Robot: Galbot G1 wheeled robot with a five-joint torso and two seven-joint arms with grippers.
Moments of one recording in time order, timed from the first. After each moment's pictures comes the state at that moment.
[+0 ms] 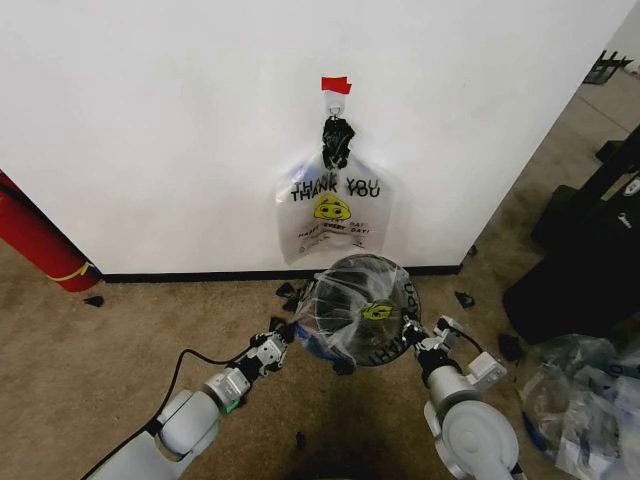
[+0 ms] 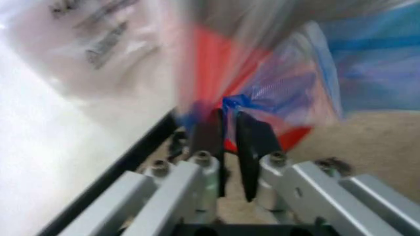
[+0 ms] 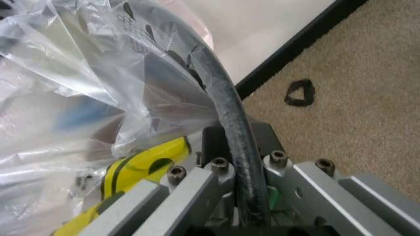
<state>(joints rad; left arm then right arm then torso) 1.21 -0.91 -0.07 -1.79 -0.03 -0.12 0.14 -1.42 1.28 0.34 2.08 1.01 -0.13 0.40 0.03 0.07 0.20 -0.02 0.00</state>
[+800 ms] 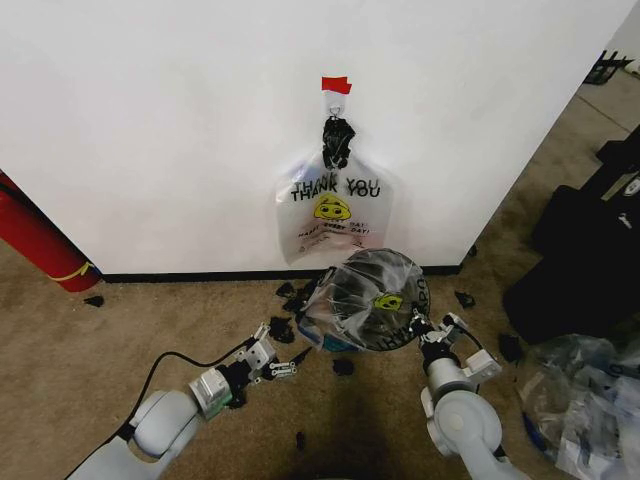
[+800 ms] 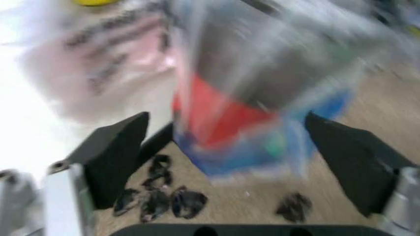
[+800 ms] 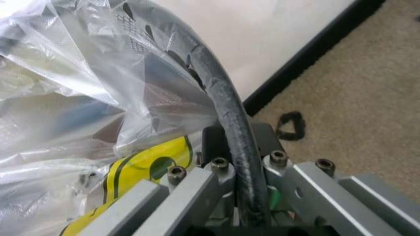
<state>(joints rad) 1.28 -0.90 -0.17 -1.92 -0.23 -0.08 0.22 -1.35 1.32 0.36 1.93 0.98 -0.01 0.31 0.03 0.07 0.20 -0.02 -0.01</state>
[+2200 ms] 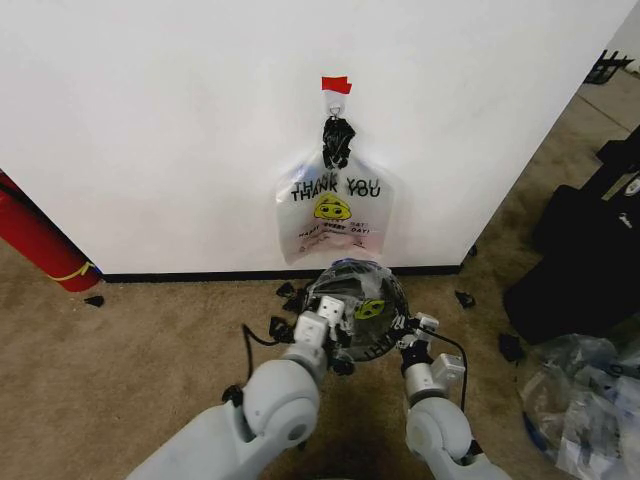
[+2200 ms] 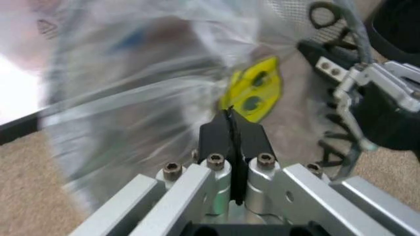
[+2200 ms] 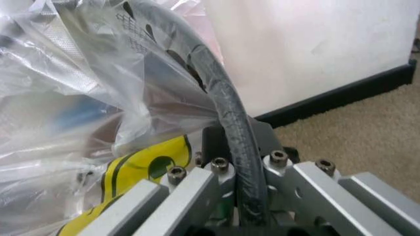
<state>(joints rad) 0.82 -1.18 0.37 -2.08 -0.74 0.74 -0.74 -1.32 1.32 0.22 1.85 0.53 0.07 0.32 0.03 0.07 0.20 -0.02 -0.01</state>
